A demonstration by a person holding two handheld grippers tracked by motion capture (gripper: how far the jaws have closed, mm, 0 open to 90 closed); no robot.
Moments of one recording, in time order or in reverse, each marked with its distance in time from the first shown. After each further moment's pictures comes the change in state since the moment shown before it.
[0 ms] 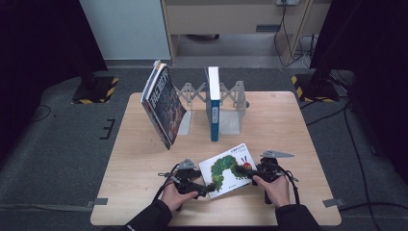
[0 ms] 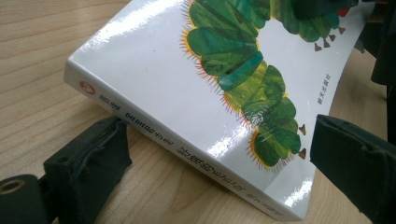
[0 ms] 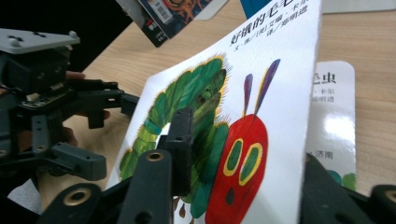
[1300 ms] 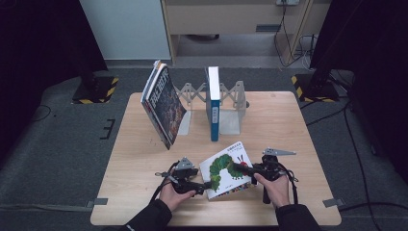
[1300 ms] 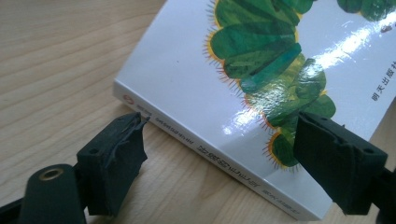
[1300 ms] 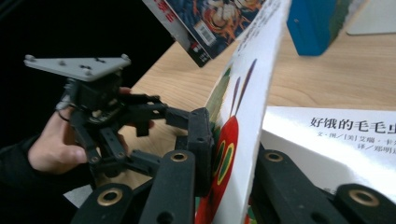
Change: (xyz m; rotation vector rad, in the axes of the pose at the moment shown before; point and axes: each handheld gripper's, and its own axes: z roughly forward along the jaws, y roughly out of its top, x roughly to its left) left arm -0.002 0.004 -0.010 0.016 0.087 0.051; right arm 0.013 0.012 -0.008 -0.056 0.155 0.045
